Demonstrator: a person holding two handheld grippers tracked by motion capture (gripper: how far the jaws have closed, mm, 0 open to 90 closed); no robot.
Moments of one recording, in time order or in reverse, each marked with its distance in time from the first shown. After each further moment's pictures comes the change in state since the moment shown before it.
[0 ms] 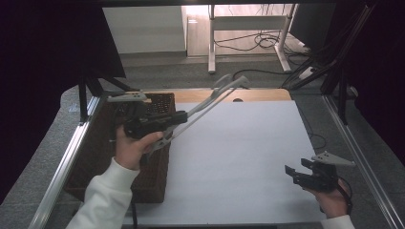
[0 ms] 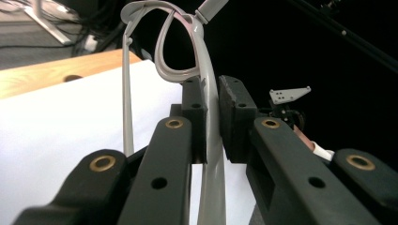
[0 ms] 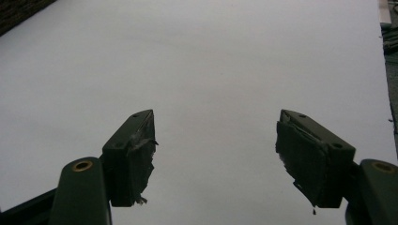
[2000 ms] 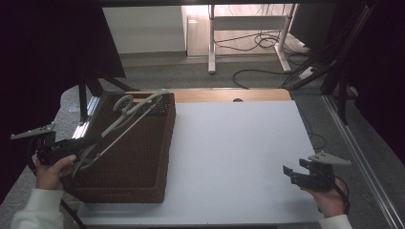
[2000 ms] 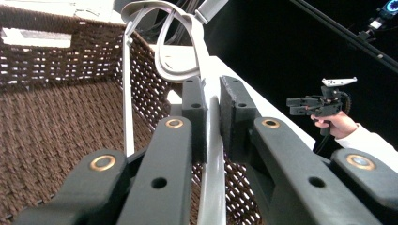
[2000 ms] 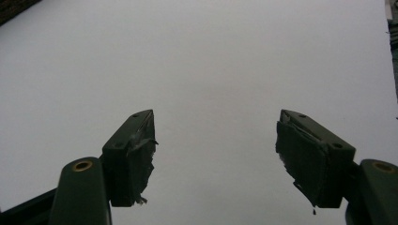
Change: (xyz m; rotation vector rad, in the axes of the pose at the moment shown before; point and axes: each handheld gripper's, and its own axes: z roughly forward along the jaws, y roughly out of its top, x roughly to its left) left arm 0.127 -0.111 -0.167 -0.102 0.102 -0.092; right arm 0.004 0.000 0.005 0.020 -0.004 -0.007
